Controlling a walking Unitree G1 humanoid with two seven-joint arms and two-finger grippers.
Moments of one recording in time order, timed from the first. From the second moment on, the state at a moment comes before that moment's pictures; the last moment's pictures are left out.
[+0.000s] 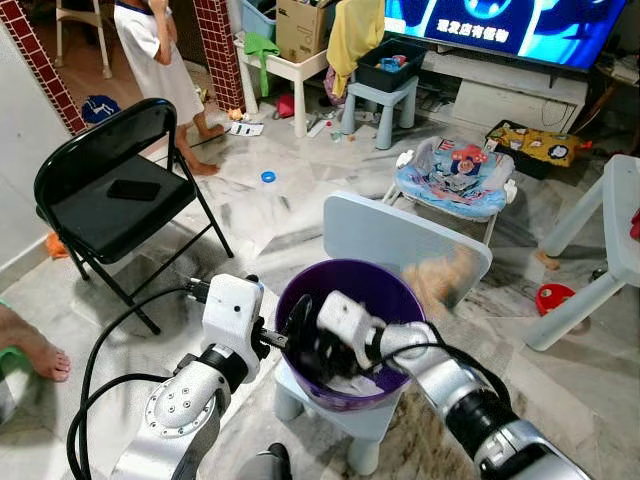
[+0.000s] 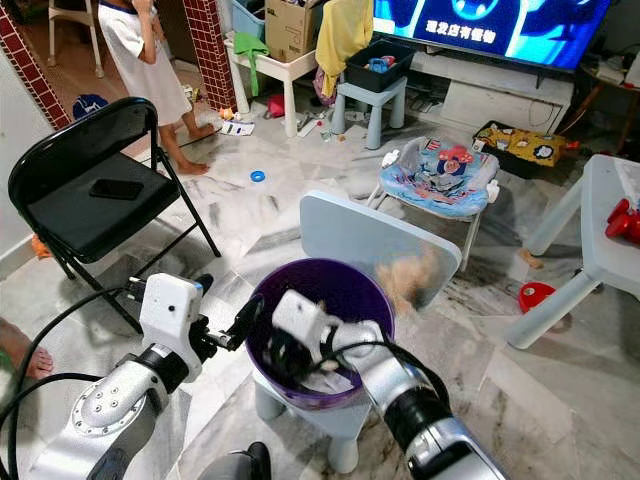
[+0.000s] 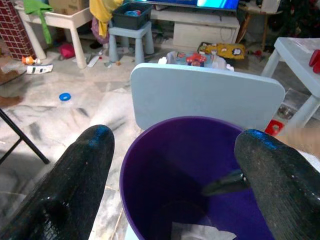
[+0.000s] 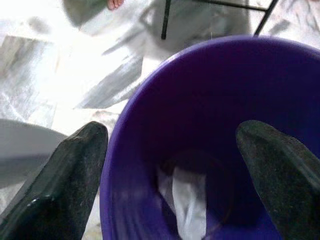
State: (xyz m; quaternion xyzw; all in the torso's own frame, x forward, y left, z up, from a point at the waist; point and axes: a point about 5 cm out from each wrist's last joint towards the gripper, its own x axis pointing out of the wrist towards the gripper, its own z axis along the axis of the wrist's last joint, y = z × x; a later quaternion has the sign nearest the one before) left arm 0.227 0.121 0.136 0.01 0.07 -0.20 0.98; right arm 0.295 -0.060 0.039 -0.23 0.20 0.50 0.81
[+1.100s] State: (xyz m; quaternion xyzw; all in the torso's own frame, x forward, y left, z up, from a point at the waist) left arm 0.262 0.123 0.170 0.00 -0.05 -0.13 0.99; right arm 0.305 -0.181 0.174 0.00 -0.09 0.02 1.00
